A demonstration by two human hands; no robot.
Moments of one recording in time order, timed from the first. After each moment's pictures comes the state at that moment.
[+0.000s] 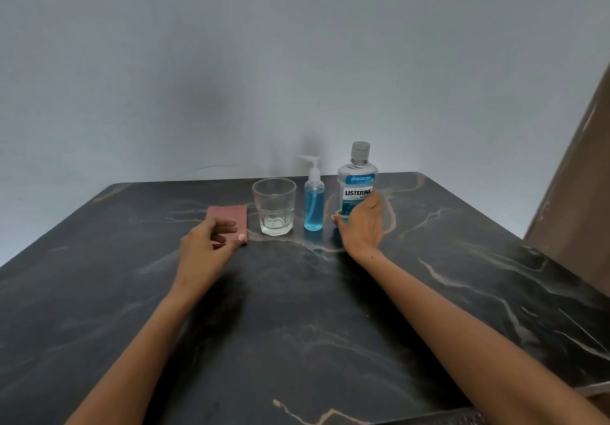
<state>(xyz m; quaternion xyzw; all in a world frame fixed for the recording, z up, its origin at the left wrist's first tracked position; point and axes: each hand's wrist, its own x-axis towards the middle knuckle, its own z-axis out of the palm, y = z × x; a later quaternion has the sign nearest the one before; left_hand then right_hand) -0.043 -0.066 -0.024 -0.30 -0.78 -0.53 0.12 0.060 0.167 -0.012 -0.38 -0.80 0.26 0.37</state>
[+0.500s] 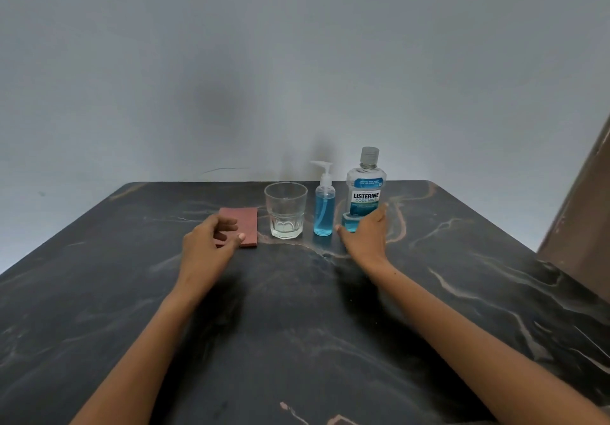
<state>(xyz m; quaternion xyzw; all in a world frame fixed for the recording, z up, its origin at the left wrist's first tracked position) -0.044 -0.076 -0.018 -0.29 -0.80 -0.50 0.15 0.067 0.153 -0.012 -0.35 -0.80 0.35 0.33</state>
